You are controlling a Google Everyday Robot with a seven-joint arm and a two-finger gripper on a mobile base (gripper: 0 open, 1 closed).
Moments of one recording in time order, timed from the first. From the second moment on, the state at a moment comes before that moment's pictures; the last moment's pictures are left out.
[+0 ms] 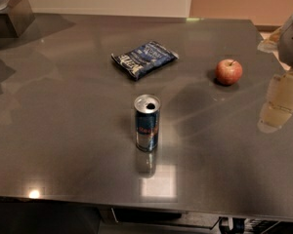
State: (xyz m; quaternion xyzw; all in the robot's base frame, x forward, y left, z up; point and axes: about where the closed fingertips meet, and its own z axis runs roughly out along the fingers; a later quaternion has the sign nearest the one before) arm 0.438 -0.217 0.977 -0.60 0.78 -0.03 0.16
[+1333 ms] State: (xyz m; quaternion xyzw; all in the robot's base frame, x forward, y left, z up) arm 0.436 -0.137 0.967 -0.65 0.73 0.03 0.21
